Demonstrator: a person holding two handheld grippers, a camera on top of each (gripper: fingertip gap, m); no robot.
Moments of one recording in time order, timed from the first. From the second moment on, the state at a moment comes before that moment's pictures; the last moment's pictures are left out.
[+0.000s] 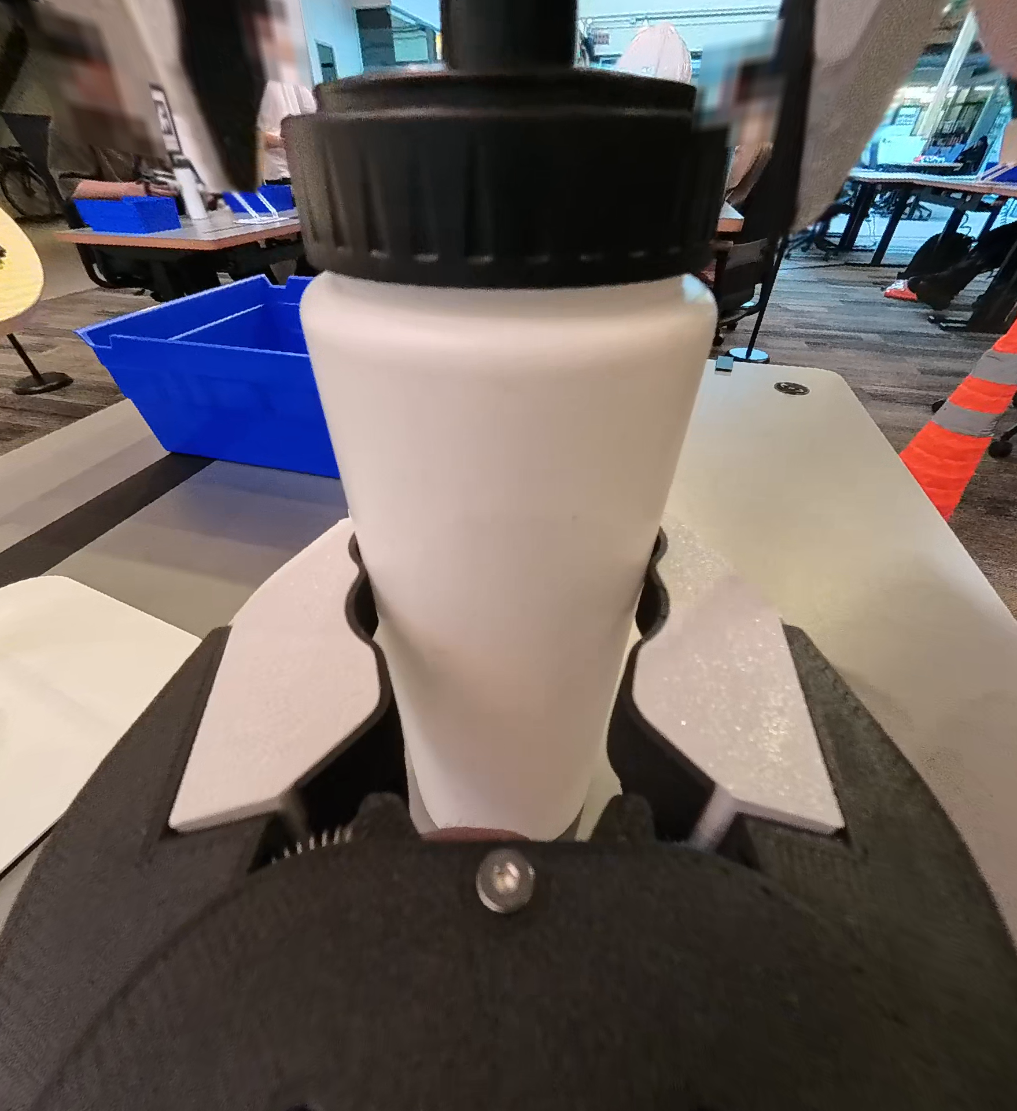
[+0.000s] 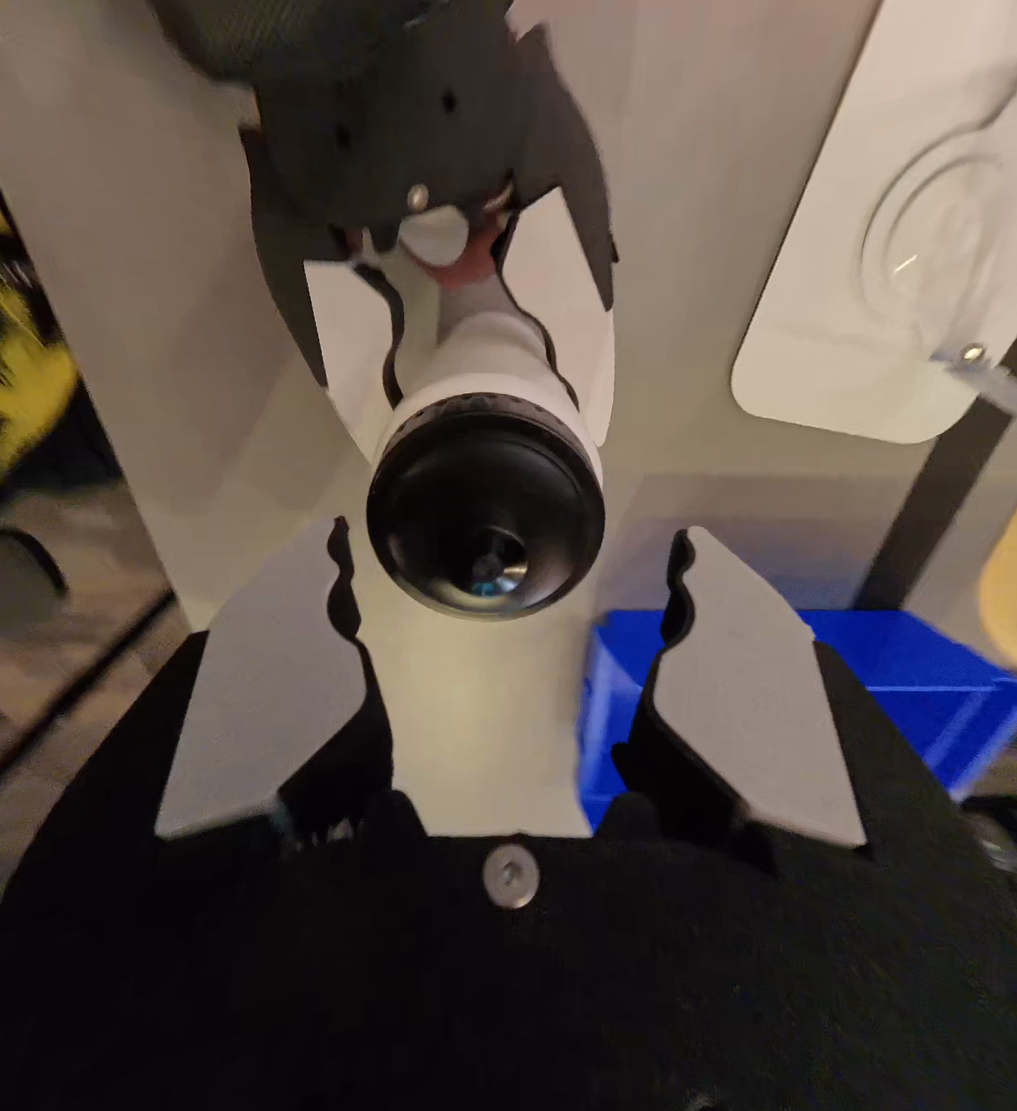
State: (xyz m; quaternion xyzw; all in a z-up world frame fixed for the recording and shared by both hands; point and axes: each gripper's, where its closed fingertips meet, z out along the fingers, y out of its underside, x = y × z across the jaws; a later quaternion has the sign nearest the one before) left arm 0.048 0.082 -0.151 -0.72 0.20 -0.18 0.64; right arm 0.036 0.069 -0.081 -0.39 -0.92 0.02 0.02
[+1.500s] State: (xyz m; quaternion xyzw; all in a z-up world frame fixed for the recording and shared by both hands) left arm 0.044 0.082 -0.151 -0.72 0.19 -0.18 0.64; right arm 0.036 0.067 -0.081 -0.28 -0.96 -0.05 -0.01
